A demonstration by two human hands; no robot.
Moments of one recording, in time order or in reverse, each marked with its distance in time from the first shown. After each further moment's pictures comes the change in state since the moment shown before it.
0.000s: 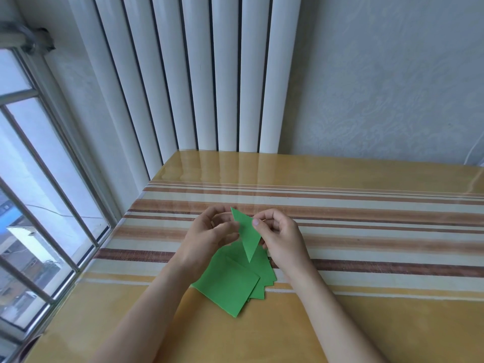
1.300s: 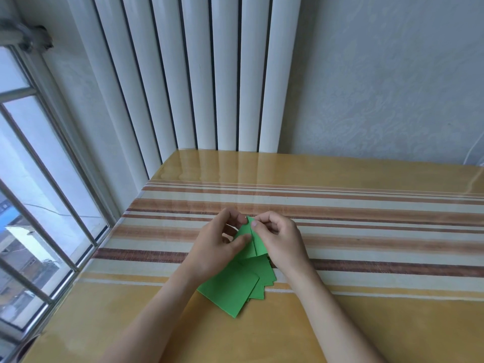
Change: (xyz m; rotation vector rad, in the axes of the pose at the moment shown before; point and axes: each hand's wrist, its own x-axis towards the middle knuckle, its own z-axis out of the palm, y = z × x) left_hand 0.002 -0.016 0.002 0.662 -0.037 0.303; right_hand -0.003 -0.004 0.001 -0.101 0.016 -0.009
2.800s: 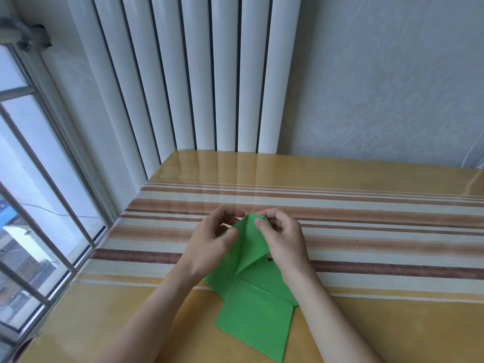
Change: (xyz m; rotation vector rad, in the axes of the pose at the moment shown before) left_hand -0.004 0.021 -0.007 -0.120 0.024 -0.072; right_hand 0.003 0.005 0.002 0.177 0.104 0.000
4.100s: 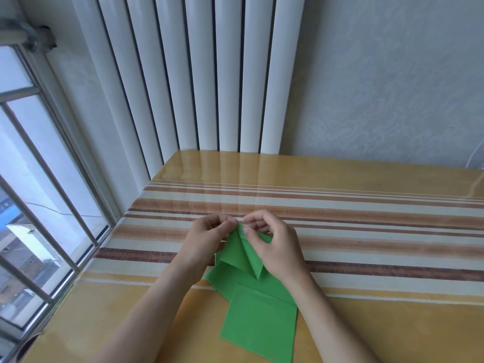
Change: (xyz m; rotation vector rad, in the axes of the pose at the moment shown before) left_hand 0.001 0.007 -0.004 -0.314 0.063 -0.346; right_hand -0.005 -0.001 0.003 -0.329 -0.153 -0.326
